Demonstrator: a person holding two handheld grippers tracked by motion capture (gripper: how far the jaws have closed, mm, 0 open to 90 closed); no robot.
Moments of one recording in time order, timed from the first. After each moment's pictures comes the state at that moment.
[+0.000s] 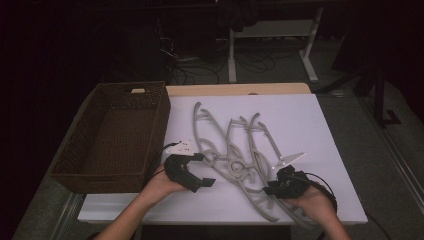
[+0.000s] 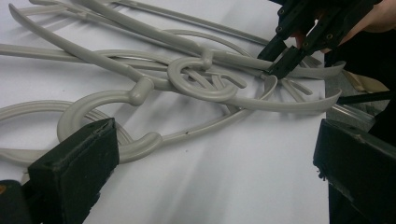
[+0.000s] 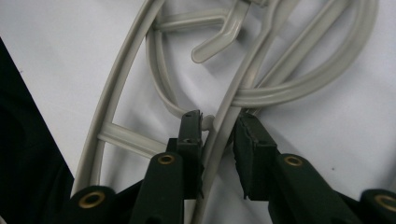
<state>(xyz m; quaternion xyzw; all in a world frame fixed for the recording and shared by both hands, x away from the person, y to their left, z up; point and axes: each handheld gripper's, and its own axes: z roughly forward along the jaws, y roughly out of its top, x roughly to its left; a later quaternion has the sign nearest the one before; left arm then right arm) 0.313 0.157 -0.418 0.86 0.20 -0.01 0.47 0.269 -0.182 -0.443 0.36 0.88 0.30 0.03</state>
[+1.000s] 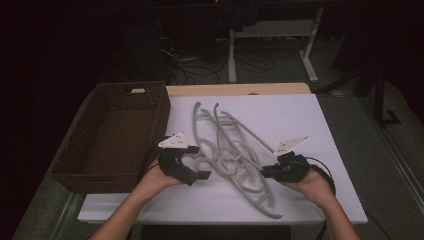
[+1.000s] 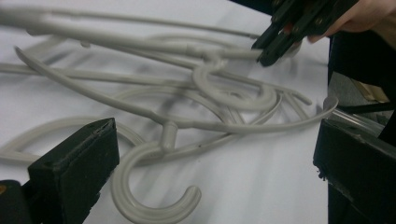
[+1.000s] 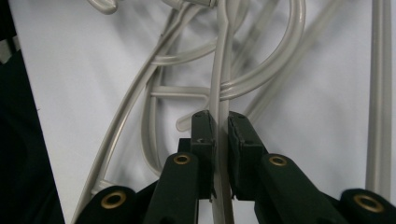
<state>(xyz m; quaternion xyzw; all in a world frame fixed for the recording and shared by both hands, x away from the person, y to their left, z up) 0.317 0.168 -0.391 0.85 0.21 0.02 0.48 0.298 -0.185 -0.418 0.30 0.88 0.36 0.05</state>
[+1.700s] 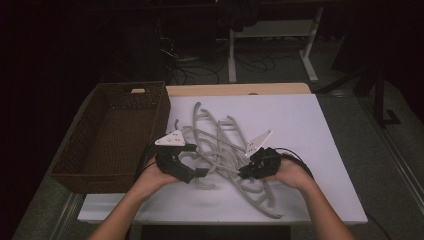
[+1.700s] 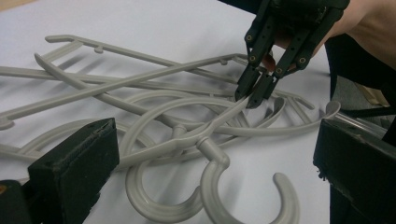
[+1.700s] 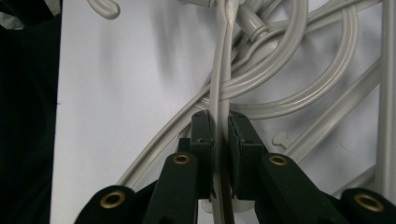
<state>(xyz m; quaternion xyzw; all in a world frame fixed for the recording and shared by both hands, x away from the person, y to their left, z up) 0.320 0.173 -0.391 0.85 0.22 0.02 0.48 0.331 -0.124 -0.425 0.14 0.93 0.33 -0.01</state>
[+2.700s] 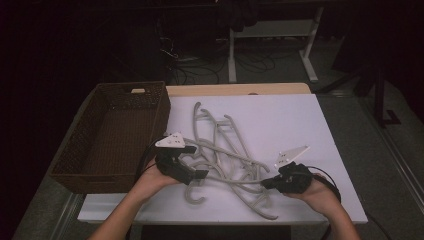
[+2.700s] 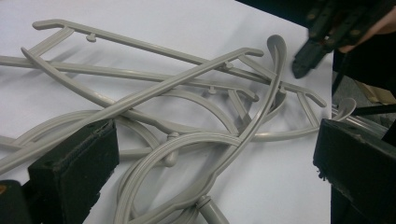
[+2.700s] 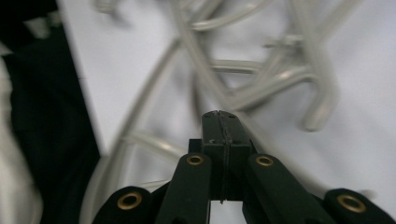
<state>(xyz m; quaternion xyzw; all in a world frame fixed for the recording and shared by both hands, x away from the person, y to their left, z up) 0.318 0.174 -0.396 0.85 0.22 0.02 0.48 0.275 -0.184 -0.419 0.27 0.90 0.35 0.02</state>
